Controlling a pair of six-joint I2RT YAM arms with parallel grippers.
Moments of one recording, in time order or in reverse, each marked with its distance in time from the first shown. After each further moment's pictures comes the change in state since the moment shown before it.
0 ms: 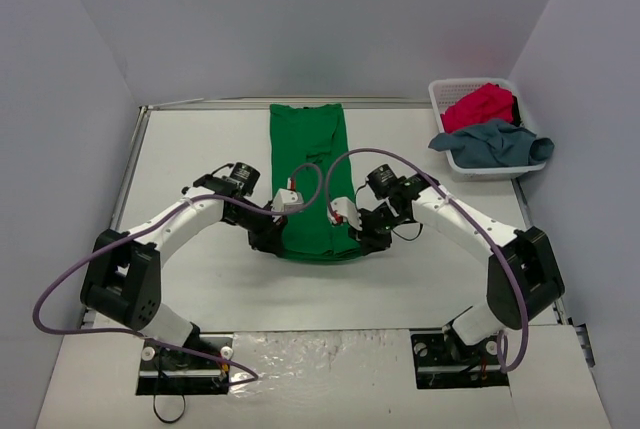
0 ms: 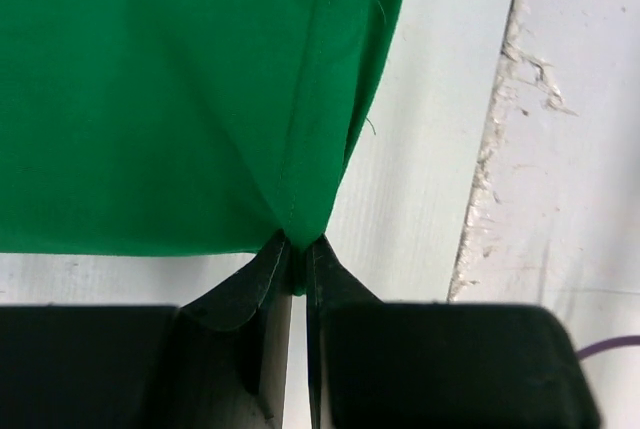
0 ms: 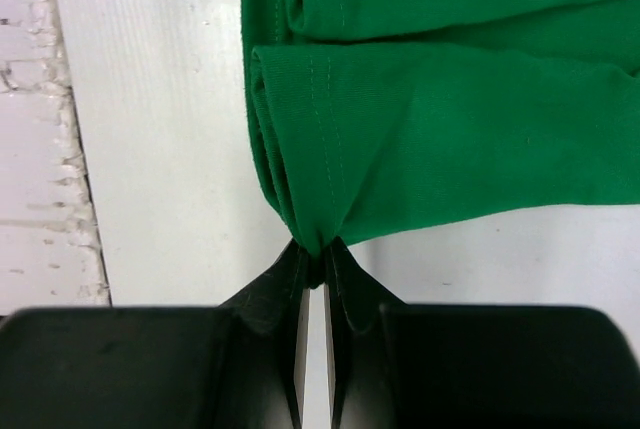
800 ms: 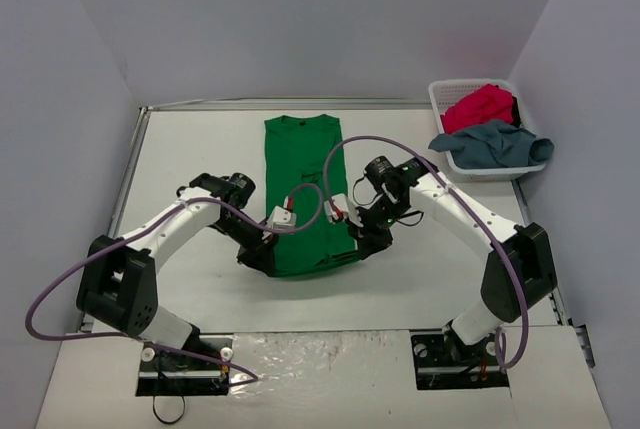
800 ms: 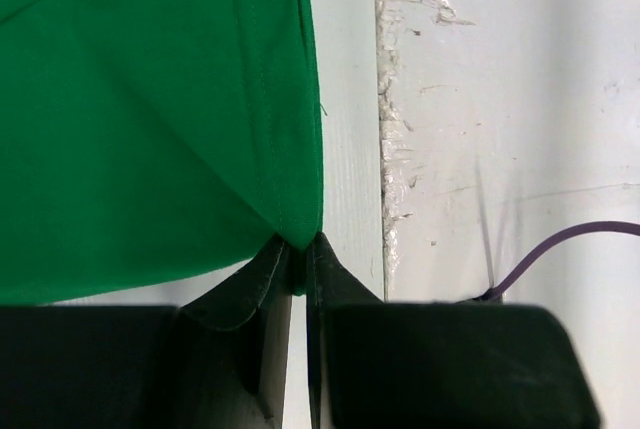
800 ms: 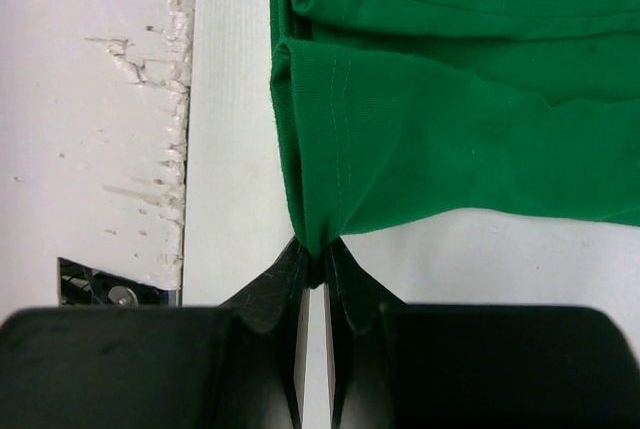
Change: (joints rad) left arm 0.000 -0.028 0.014 -0.331 0.097 0.339; right arm 0.000 0.029 0.158 -0.266 -0.139 -0.122
